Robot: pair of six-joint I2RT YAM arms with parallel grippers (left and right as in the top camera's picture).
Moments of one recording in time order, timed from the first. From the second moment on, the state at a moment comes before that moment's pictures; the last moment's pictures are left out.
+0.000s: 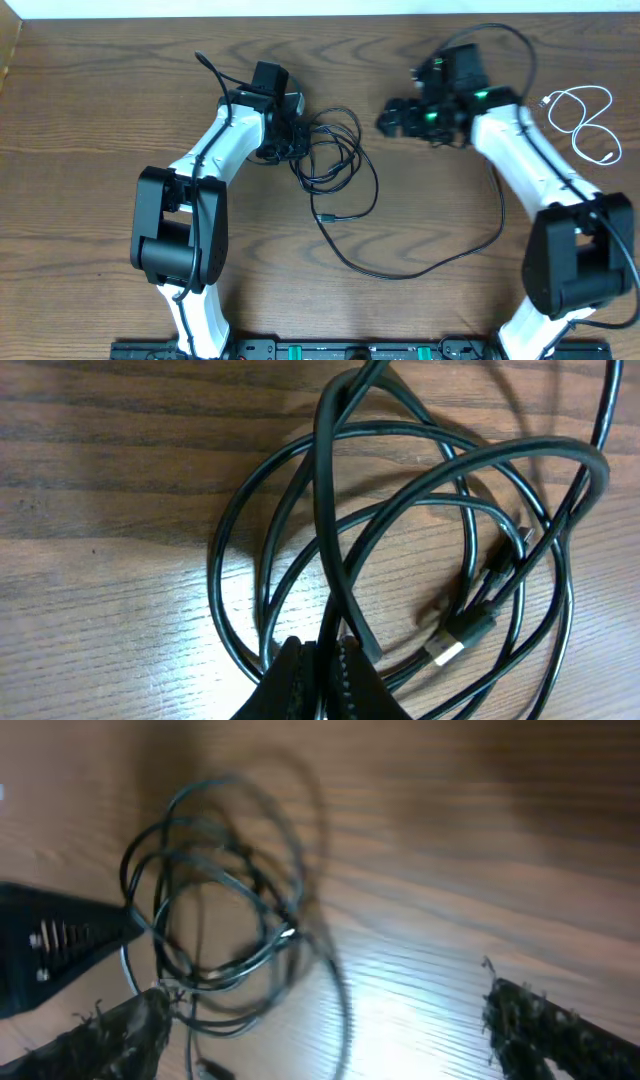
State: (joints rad) left arm -0.24 2.00 1.42 -0.76 0.31 -0.21; right arm 0.28 1.88 1.41 -0.62 -0.37 0.33
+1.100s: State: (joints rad) left arm -0.23 1.52 1.41 -0.74 0.22 -0.23; right arm 0.52 2.14 1.41 -0.34 -0.22 0.41
